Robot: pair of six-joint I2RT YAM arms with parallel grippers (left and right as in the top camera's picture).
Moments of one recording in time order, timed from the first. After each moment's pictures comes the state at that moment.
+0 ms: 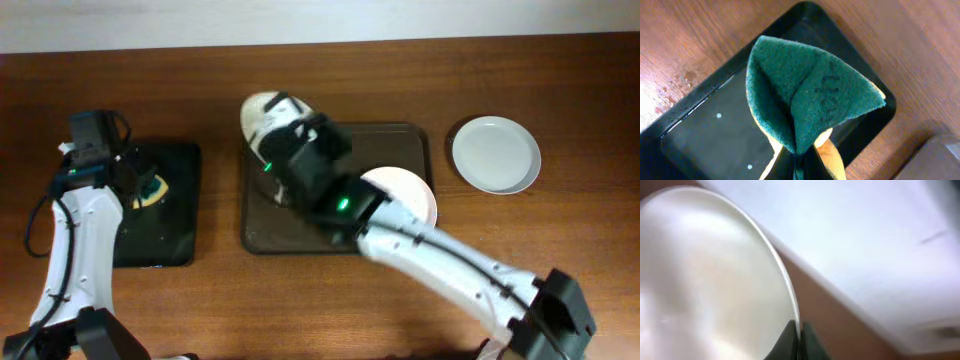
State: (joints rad) left arm 0.25 1.55 1.18 -0.72 -0.12 -0.59; right arm 0.88 1.70 1.44 -0.28 0.86 -0.34
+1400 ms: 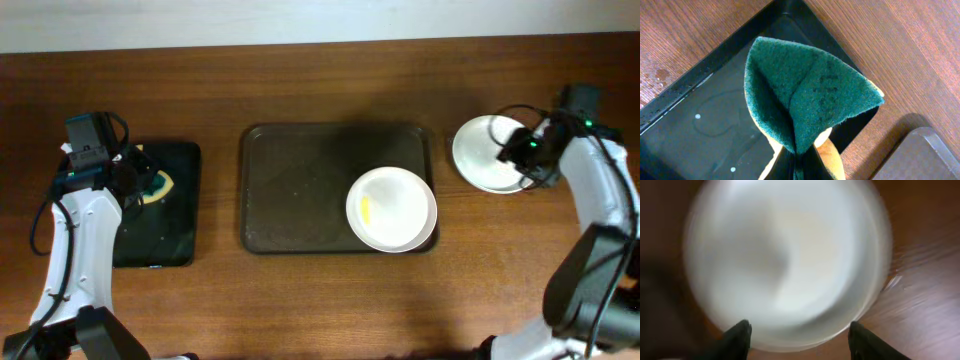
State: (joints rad) left arm 0.26 1.55 1.17 -0.67 -0.04 -0.59; right arm -0.30 1.77 1.33 -0.78 -0.08 0.30
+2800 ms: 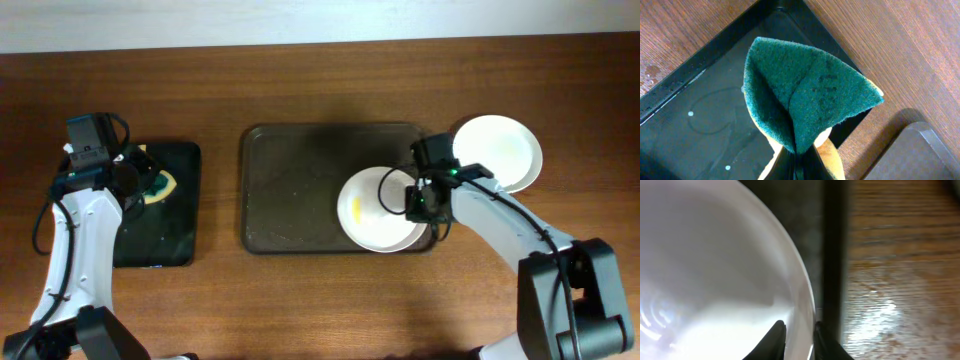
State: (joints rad) left arm 0.26 1.55 1.16 -0.67 -0.01 -0.59; right arm 0.24 1.68 0.97 -0.65 0.08 0.28
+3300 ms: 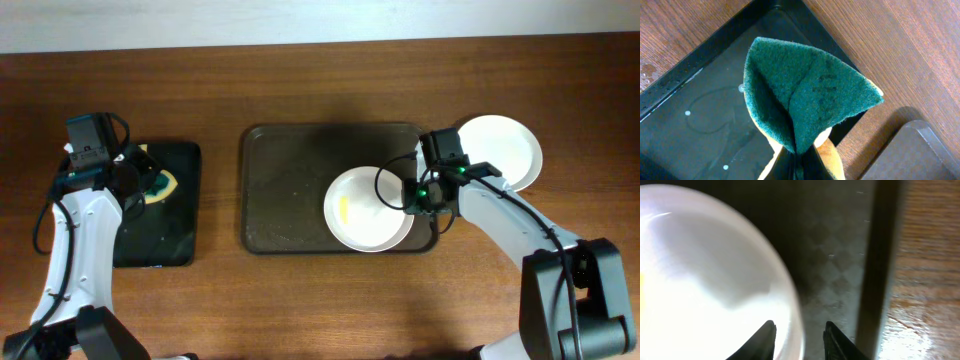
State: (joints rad) left arm 0.26 1.55 1.16 -0.67 0.00 -0.59; right arm 0.19 1.68 0.97 -0.55 -0.10 0.19
